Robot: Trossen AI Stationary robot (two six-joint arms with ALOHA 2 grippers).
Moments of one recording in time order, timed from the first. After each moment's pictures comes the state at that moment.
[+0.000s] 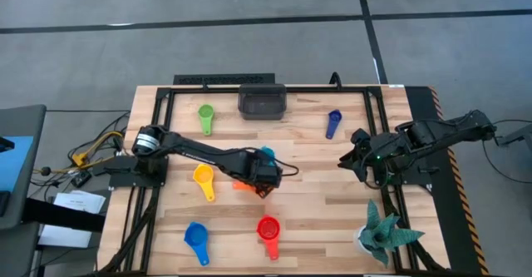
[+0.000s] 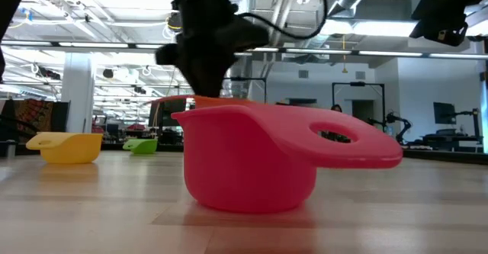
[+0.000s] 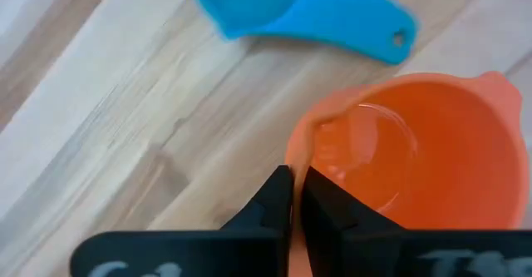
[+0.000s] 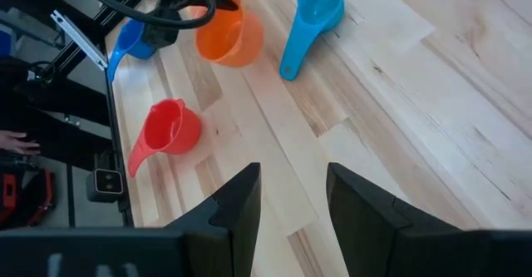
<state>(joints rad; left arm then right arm) -0.19 1.97 1.58 -0.97 -0.31 -0.94 0.27 0.68 0.75 -0.77 0.16 0.85</state>
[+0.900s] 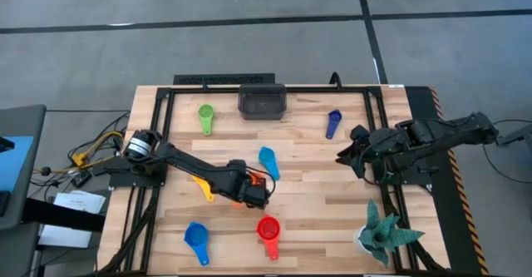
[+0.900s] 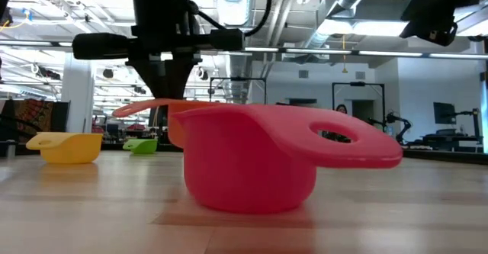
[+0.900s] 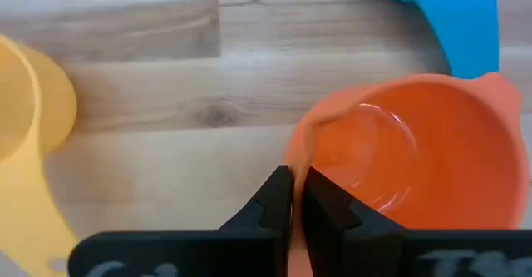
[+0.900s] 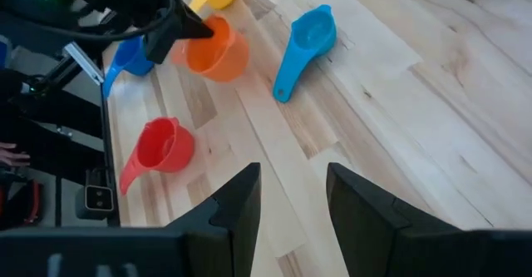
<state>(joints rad) -0.33 1.93 1.47 -0.99 -0.38 -1.85 0.20 0.67 0.75 -0.74 0.16 0.78</state>
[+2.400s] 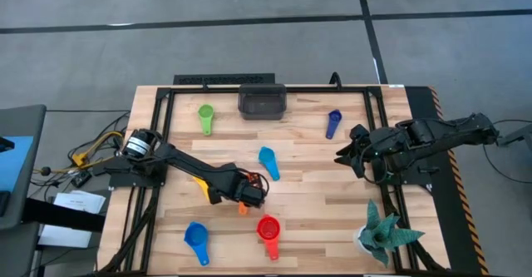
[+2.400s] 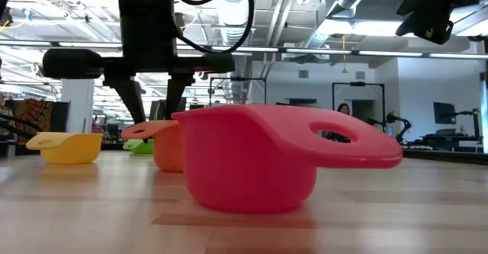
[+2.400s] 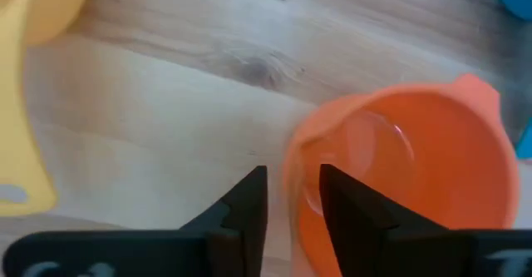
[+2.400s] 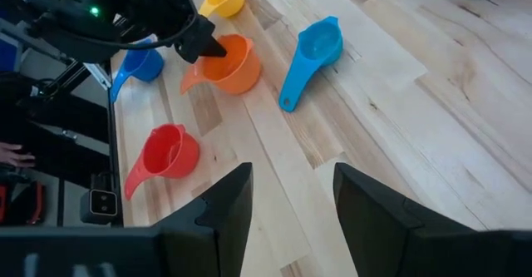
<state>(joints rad) -0.32 1.92 1.35 -0.91 -0.28 -2.19 0.19 0.68 0.75 -0.71 0.16 0.75</state>
